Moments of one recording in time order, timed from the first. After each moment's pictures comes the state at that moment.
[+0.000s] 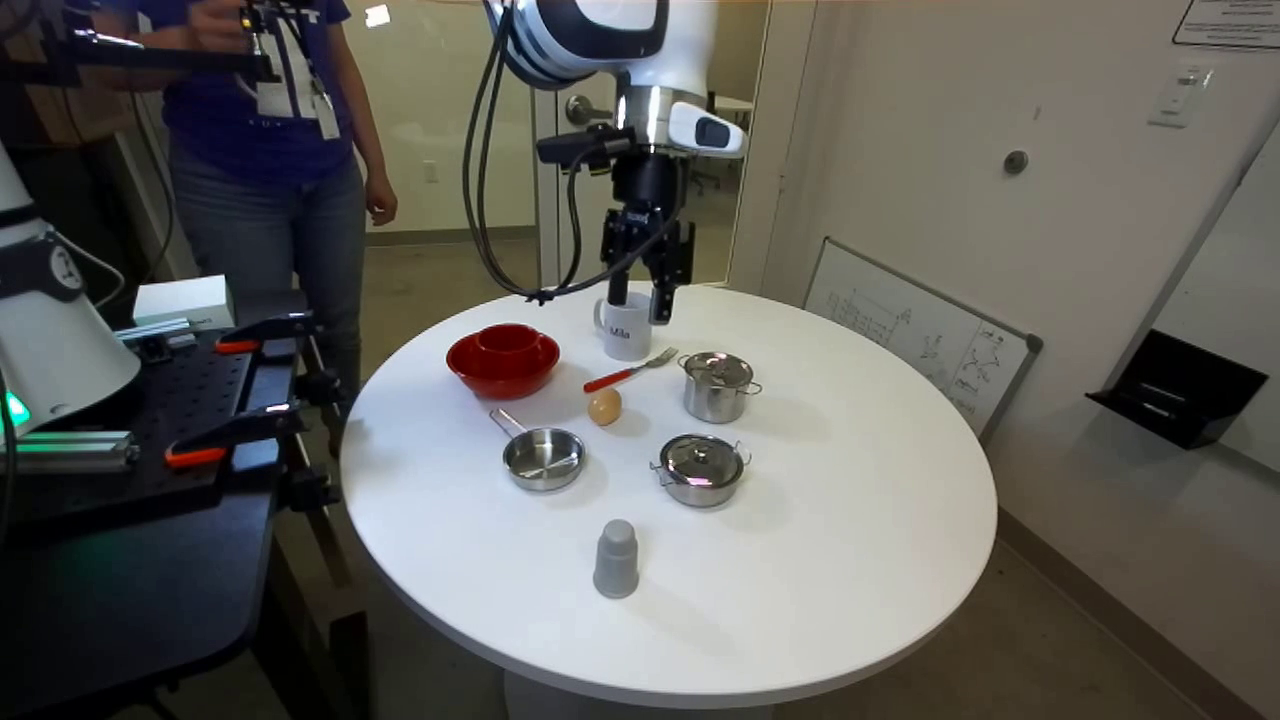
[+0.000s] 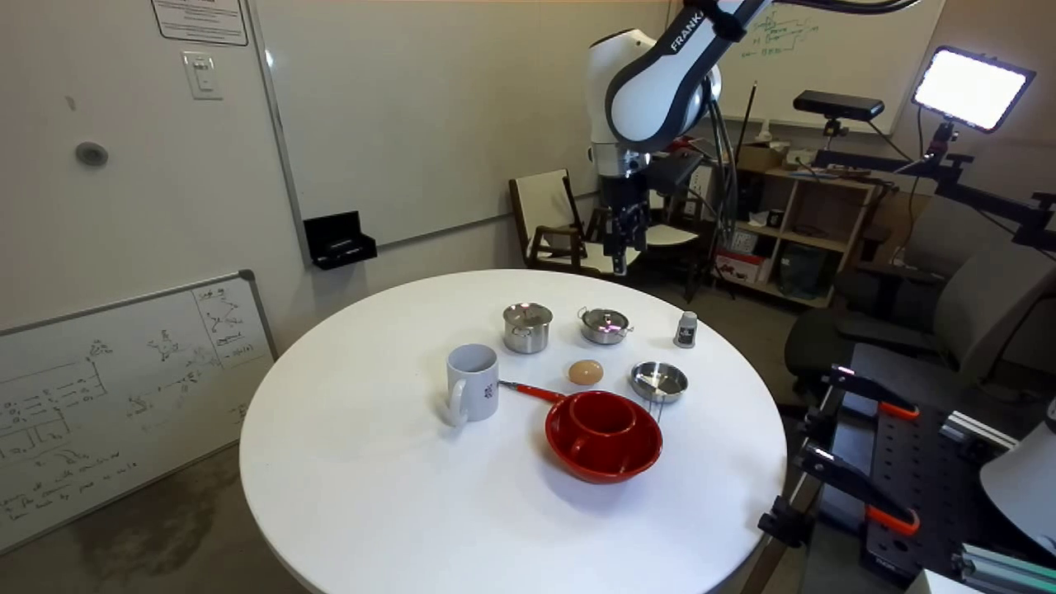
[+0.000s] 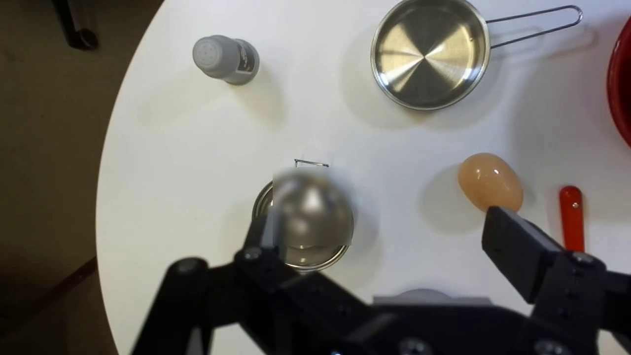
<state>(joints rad) -0.06 0.42 -0.13 -2.07 -0.27 2.38 -0.06</state>
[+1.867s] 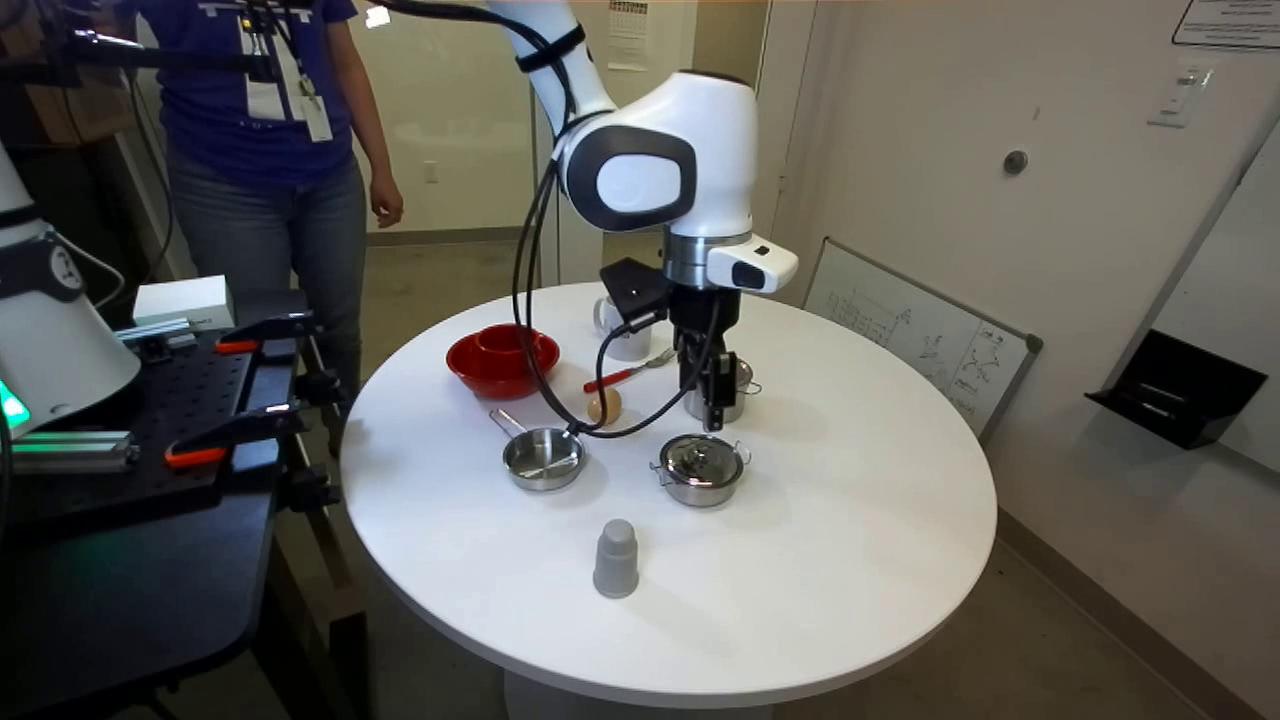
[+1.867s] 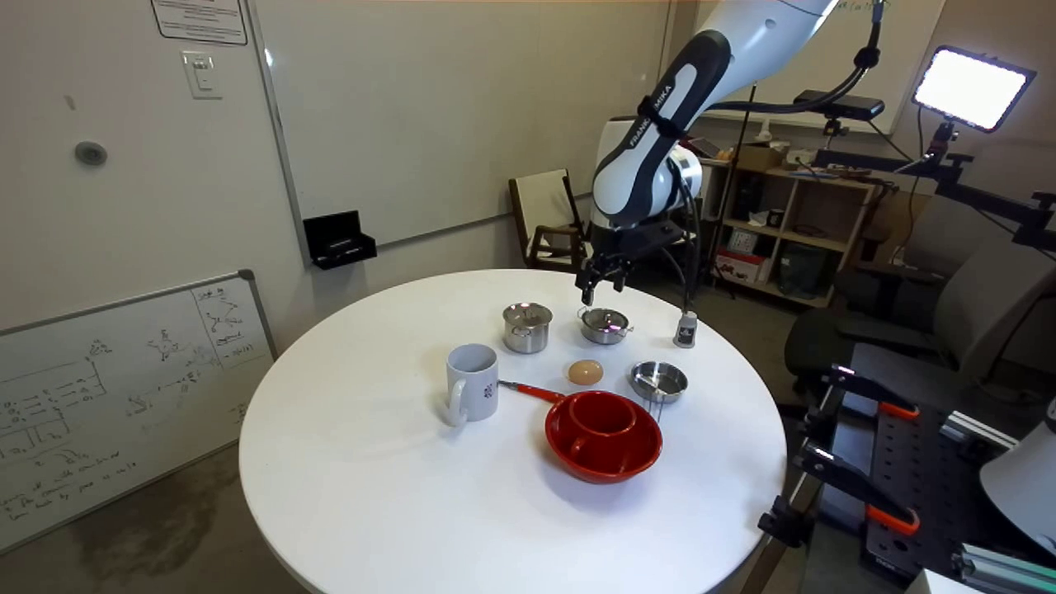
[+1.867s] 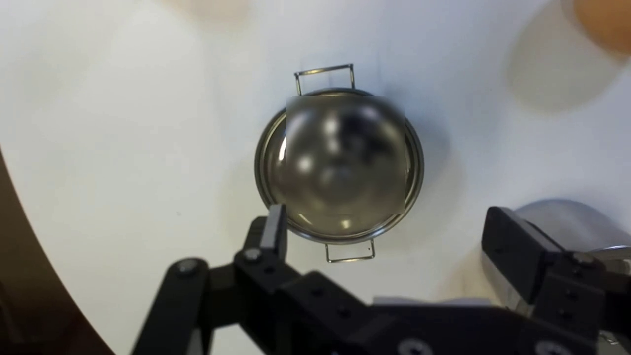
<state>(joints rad) -0.18 0.75 -0.10 -1.89 -0.02 2.73 -0.03</state>
